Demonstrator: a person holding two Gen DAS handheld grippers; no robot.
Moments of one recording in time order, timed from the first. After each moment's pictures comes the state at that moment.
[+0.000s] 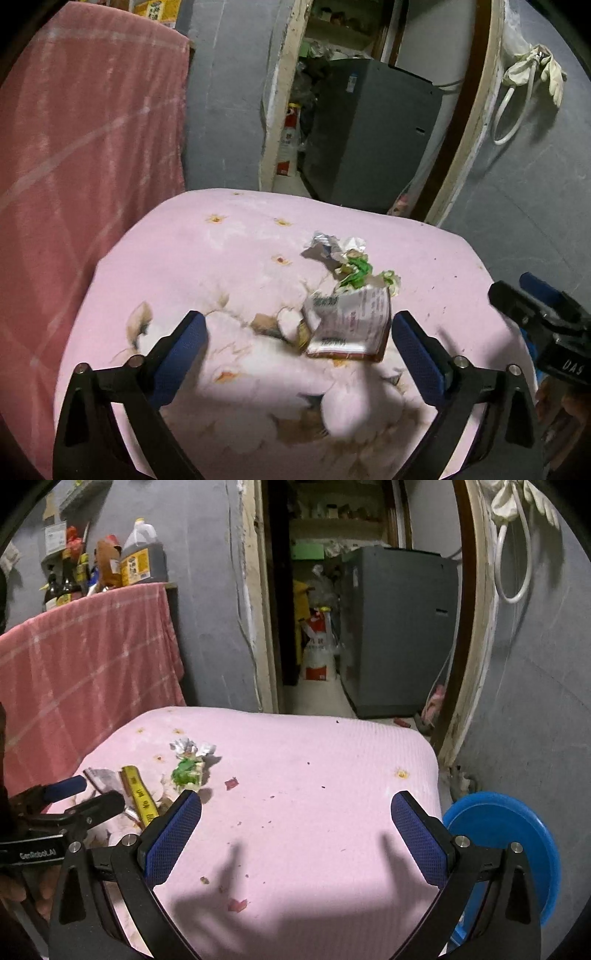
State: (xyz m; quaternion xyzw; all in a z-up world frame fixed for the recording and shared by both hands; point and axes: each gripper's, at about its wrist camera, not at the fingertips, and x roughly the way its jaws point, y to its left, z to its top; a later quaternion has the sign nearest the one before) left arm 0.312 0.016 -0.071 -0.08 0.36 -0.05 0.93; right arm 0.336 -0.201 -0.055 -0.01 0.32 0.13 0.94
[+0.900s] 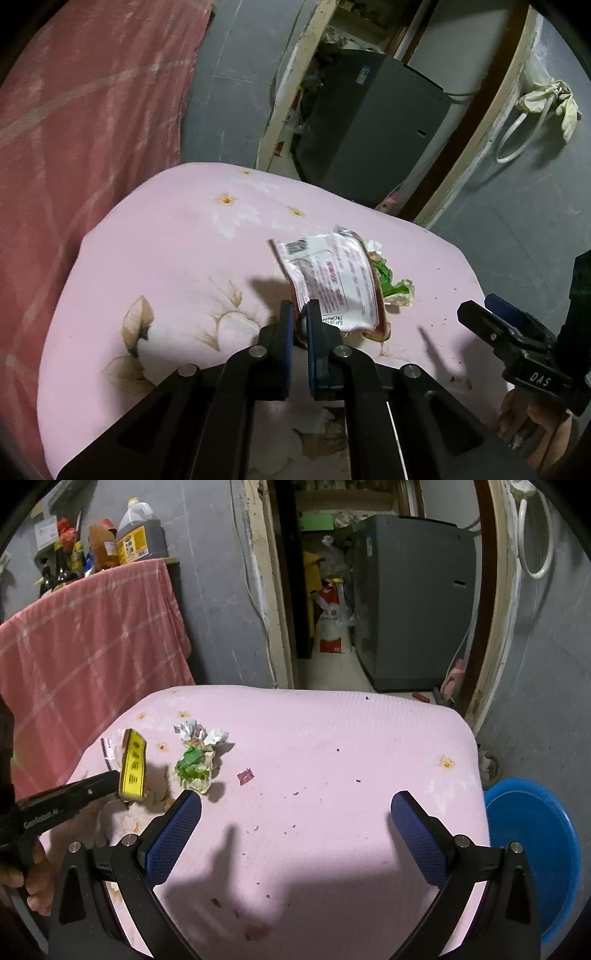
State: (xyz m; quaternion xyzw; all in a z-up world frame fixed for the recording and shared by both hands) left arm 0.326 0.051 -0.067 -0.15 0.39 -0.07 0.91; right arm 0.365 -0.181 -0.072 0.00 0.37 0.16 0.92
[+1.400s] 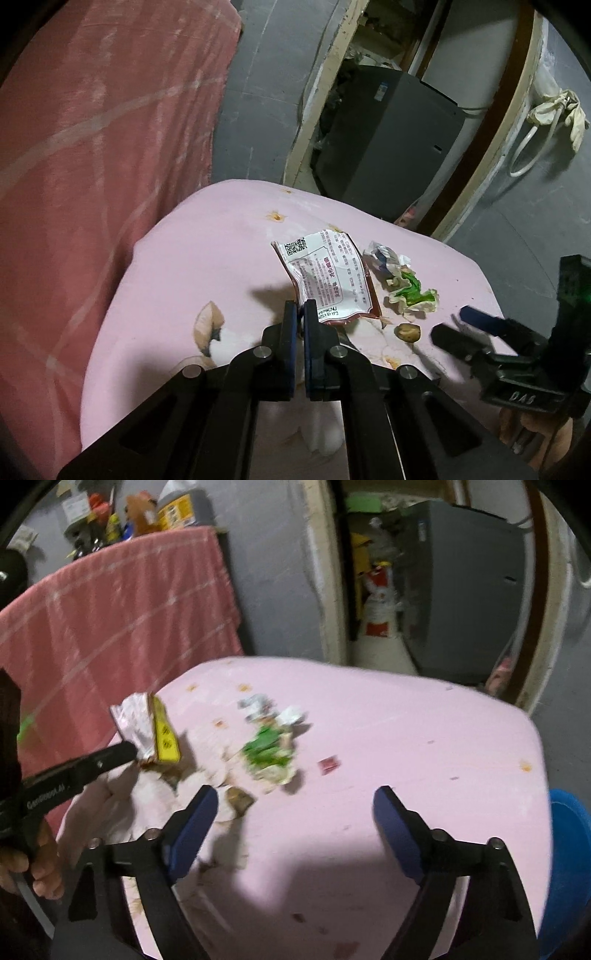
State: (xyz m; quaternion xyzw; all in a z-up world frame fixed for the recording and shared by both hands) left arm 0.308 0.070 -0.059 -0.15 0.37 -0.03 0.92; right arm 0.368 -0.128 -0.086 -0.02 0.41 0.26 0.88
